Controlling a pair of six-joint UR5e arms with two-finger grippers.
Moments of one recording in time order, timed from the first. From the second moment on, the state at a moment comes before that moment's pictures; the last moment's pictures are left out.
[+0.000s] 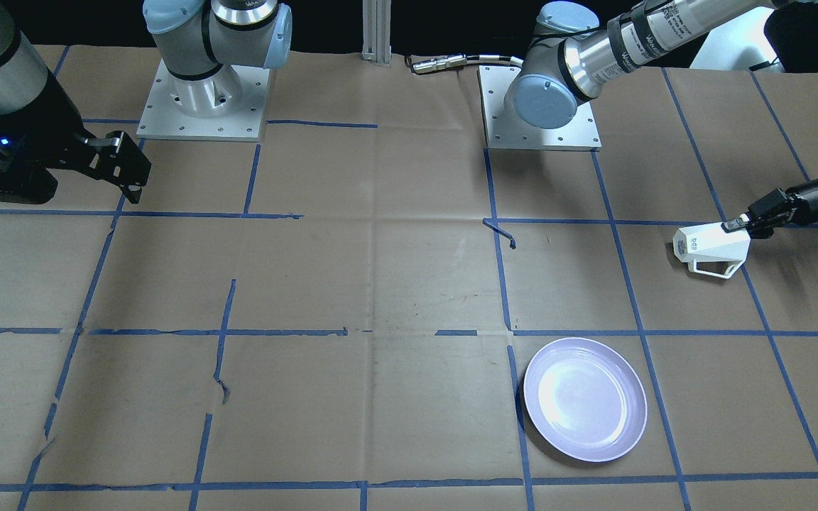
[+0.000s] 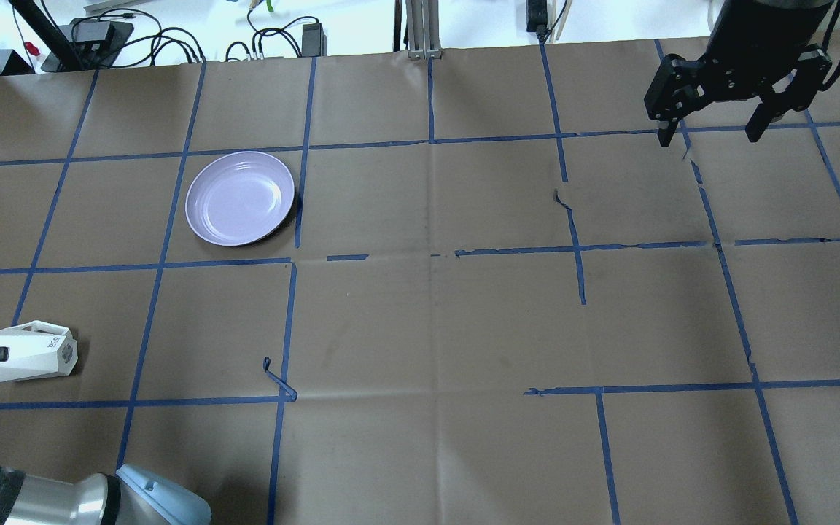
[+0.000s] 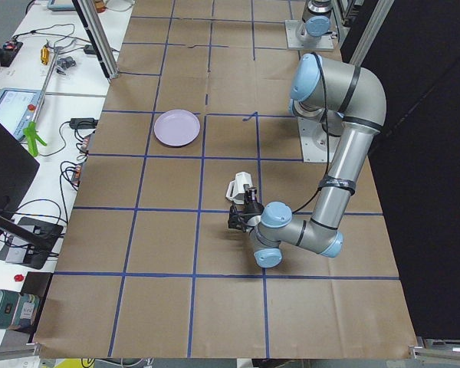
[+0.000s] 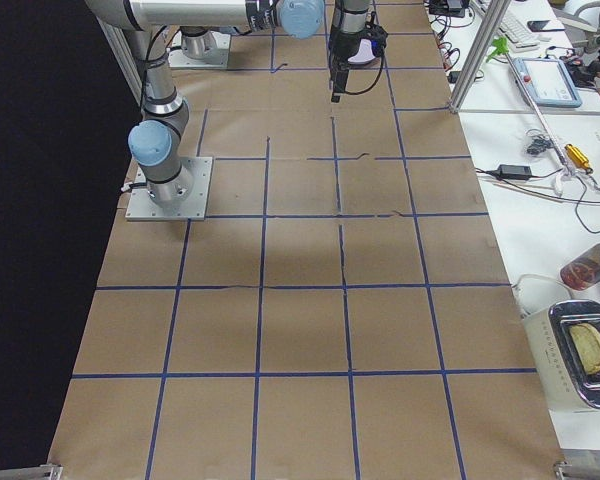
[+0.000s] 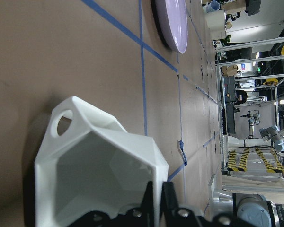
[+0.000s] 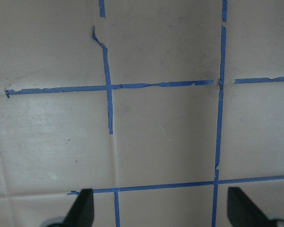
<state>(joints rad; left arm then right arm) -0.35 -2.23 -1.57 -2.05 1.09 1.47 1.47 -1.48 1.43 -1.44 -1.64 -0.06</state>
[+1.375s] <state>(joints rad) -0.39 -2.06 -1.41 -2.46 1.01 1.38 1.47 -1.48 1.43 -1.44 -1.64 -0.06</state>
